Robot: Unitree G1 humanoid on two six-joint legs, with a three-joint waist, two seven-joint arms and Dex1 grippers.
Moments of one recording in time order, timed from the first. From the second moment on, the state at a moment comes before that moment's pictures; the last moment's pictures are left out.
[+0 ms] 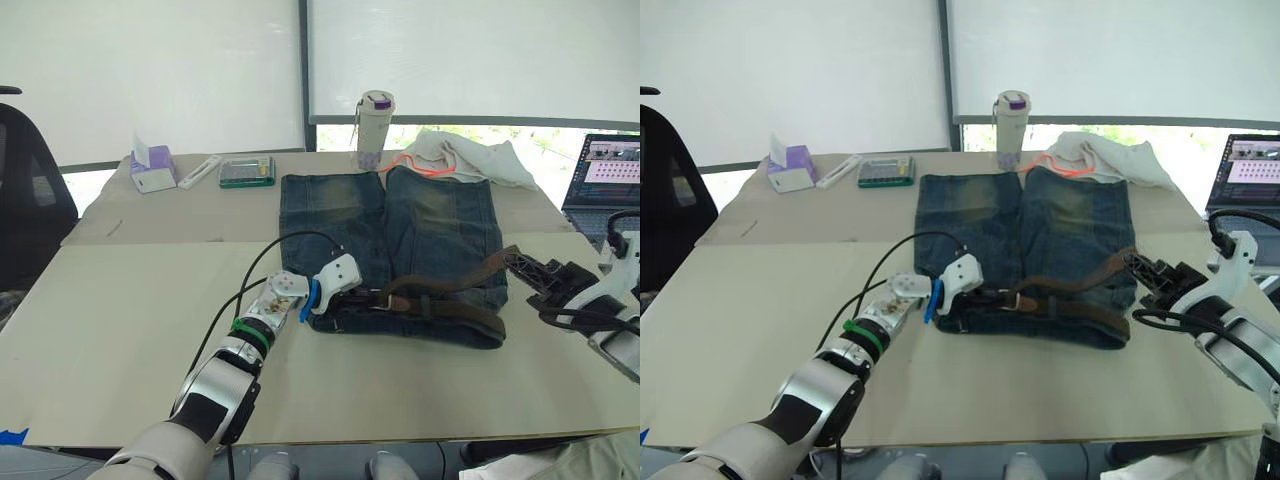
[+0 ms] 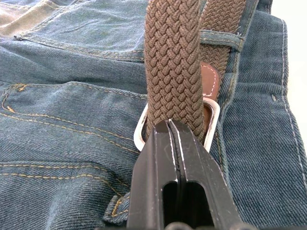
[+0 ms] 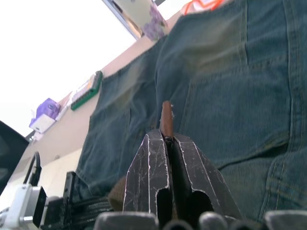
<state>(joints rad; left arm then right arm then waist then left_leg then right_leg) -0.89 0.07 -0.26 1.04 0.06 -0.26 -0.99 -0.10 -0.74 -0.64 -0.26 1.58 0.93 -0.14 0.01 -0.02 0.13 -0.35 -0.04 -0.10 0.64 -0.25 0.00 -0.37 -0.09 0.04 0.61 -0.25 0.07</state>
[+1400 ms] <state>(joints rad) -0.63 0.10 -0.05 0.29 -0.20 0.02 -0.84 -0.25 -0.37 -0.31 -0.36 1.72 0.71 -0.41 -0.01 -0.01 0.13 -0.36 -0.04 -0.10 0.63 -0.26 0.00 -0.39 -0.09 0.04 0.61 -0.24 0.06</state>
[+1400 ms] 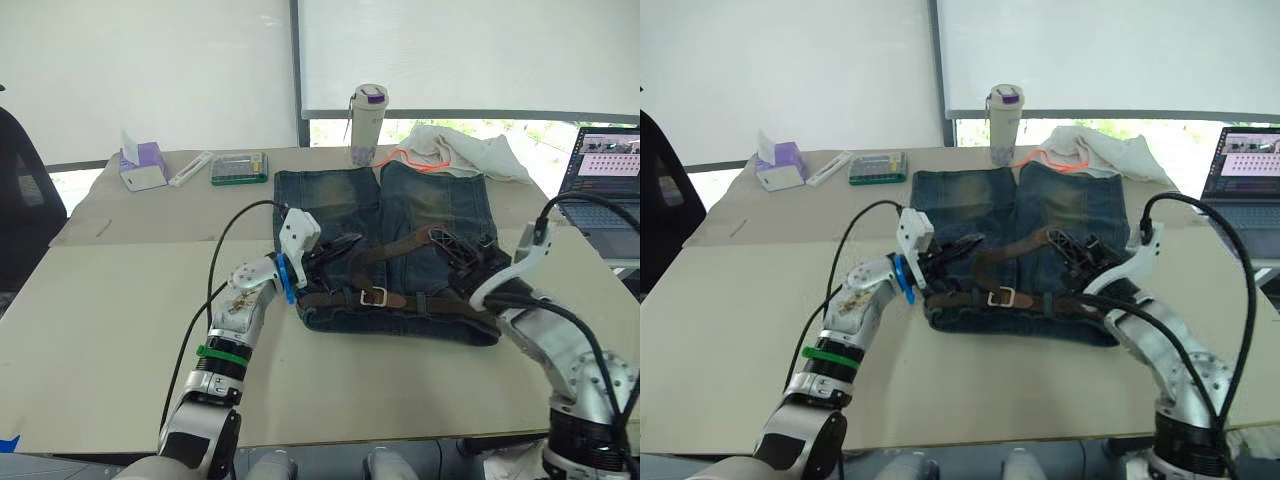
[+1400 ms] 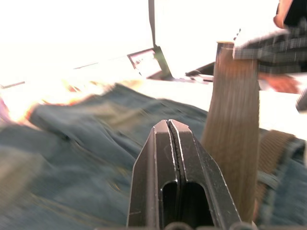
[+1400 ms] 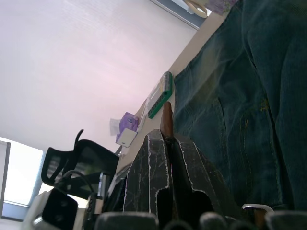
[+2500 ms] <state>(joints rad) -0.54 0.20 -0.33 0.27 0.33 -0.41 -0.41 -0.26 -0.22 -0.21 -0.40 1.63 0.59 -0.49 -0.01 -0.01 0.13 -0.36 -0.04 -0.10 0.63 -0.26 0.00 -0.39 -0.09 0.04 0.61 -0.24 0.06</state>
